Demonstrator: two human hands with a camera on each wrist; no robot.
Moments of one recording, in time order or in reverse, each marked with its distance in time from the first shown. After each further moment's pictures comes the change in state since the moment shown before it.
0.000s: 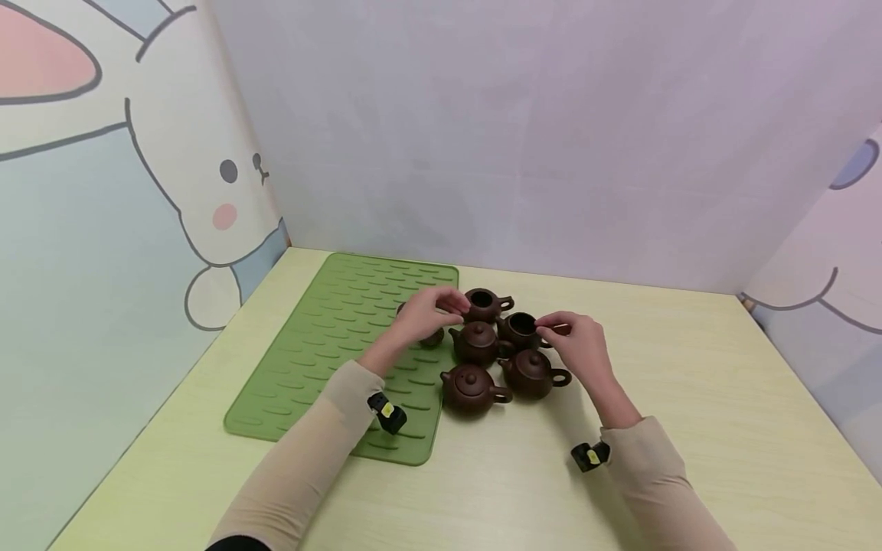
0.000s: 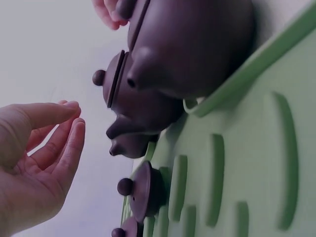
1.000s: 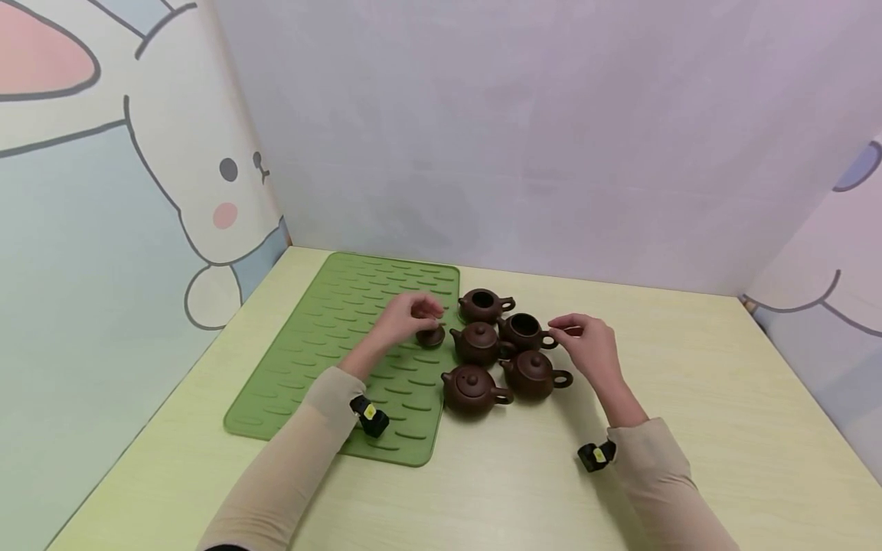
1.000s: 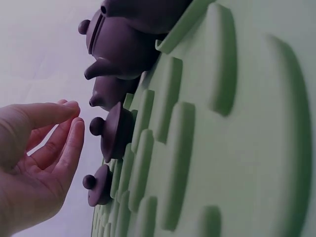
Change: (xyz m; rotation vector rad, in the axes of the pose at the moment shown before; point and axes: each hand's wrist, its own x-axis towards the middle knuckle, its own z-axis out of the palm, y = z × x) left_hand -0.008 -0.040 -0.016 -0.040 0.038 -0.064; right_hand 0.004 0.015 -0.006 -0.010 0.018 0.061
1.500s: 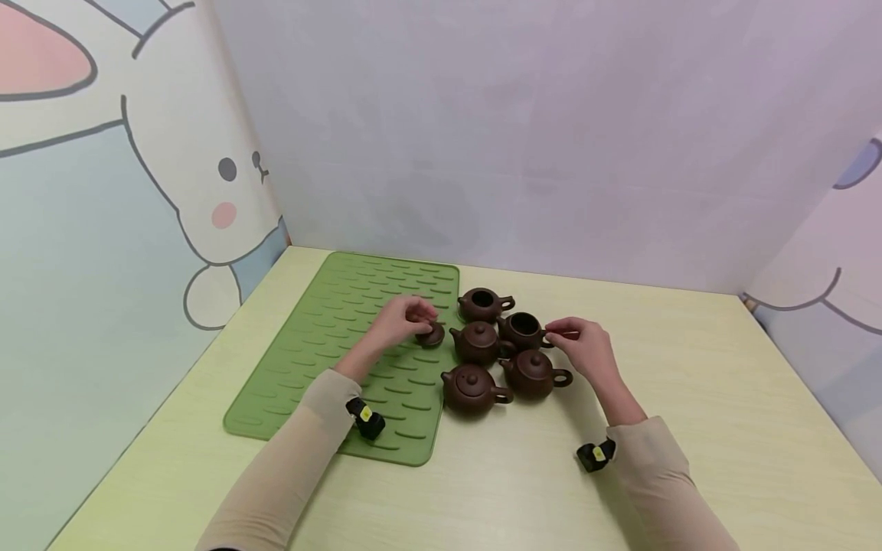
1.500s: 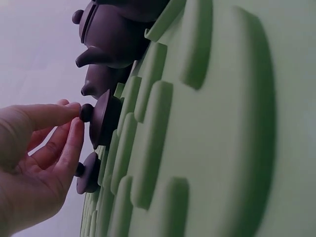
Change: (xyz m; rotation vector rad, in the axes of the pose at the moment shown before) left_hand -0.002 -0.012 0.000 -0.027 0.000 -0.061; right_hand 0.003 0.010 0.006 0.032 -0.085 0.043
